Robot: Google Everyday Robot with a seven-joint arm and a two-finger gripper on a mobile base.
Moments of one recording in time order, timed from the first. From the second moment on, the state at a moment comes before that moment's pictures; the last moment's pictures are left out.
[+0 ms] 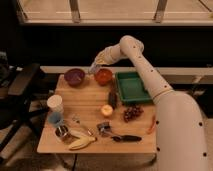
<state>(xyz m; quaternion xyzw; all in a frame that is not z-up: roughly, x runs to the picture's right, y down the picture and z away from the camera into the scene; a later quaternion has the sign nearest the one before) -0.019 -0.174 0.861 -0.03 -0.37 -0.06 0.93</state>
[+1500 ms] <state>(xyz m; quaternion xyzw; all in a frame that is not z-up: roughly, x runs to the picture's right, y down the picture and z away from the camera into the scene) -0.162 -0.059 0.745 -0.08 -0.50 -0.16 0.85</state>
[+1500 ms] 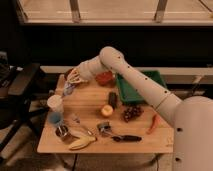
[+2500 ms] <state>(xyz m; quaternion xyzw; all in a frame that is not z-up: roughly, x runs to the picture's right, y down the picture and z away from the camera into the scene) -0.228 0.014 0.724 -0.15 -0.53 -0.20 0.81</state>
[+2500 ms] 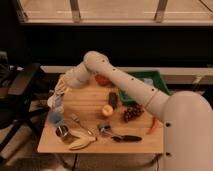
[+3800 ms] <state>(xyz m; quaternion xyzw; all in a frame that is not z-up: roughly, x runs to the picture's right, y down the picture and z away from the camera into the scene) -0.251 0.088 0.763 -0.17 -0.57 -0.15 0.79</state>
